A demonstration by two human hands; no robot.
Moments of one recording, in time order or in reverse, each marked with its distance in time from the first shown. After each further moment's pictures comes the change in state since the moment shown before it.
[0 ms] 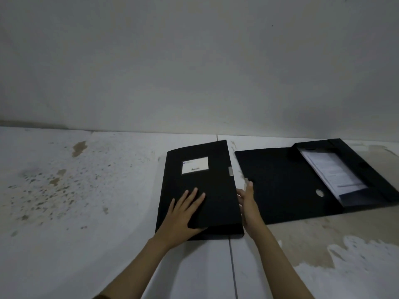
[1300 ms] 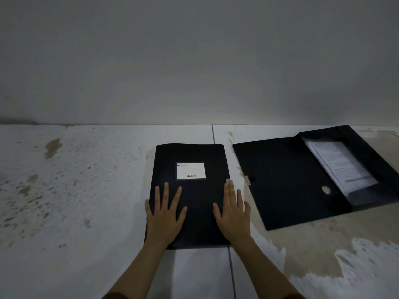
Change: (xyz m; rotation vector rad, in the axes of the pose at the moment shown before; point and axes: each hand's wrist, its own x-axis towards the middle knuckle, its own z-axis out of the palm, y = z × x) left_hand 0.054 -0.049 0.037 0.220 0.081 -0.401; right_hand 0.075 0.062 0.014 -1.274 0.242 -0.402
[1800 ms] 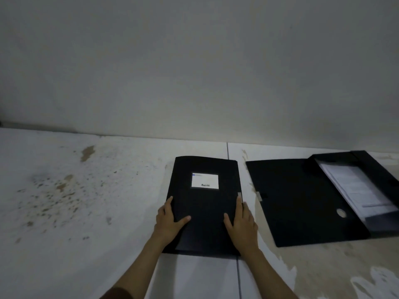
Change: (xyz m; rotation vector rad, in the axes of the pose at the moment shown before) left_hand -0.015 -0.017 -0.030 -0.746 -0.097 -0.249; right_hand -0.005 -0.004 -0.001 0.210 0.044 0.018
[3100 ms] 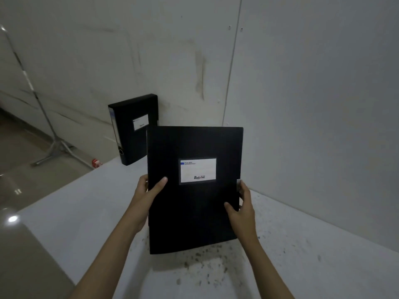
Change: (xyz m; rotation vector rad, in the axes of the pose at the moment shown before) left_hand -0.019 -0.145 -0.484 -0.842 0.537 0.088; right_hand -0.004 -0.498 0.113 0.811 -0.234 -0.473
